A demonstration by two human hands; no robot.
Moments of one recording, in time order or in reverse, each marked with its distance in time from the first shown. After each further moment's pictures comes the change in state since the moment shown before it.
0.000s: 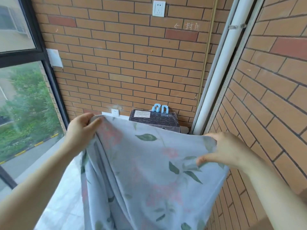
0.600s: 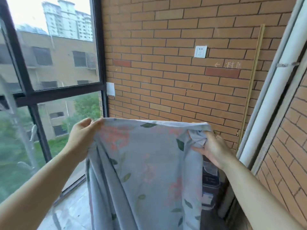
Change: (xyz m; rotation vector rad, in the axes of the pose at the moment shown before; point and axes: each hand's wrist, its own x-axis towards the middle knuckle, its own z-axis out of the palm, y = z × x) left_hand 0.014 0.001 -0.121 -0.406 0.293 -0.292; right_hand 0.114 -0.113 0.017 1.283 0.013 -0.131
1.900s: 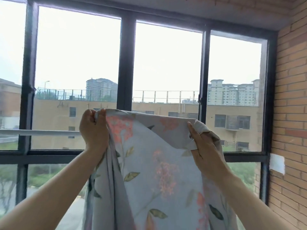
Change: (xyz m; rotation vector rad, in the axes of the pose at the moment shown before) left_hand -0.064 0.169 -0.463 0.426 1.320 0.691; right_hand -0.078 -0.127 0.544 -0.502 -0.414 -1.370
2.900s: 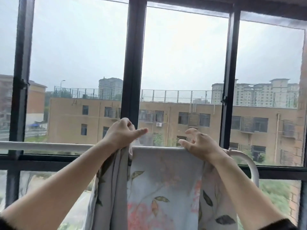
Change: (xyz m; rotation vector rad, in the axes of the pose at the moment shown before) left_hand 0.068 -0.115 0.128 0.552 -0.780 -0.001; right_hand 0.167 0.041 0.145 0.189 -0.395 0.229
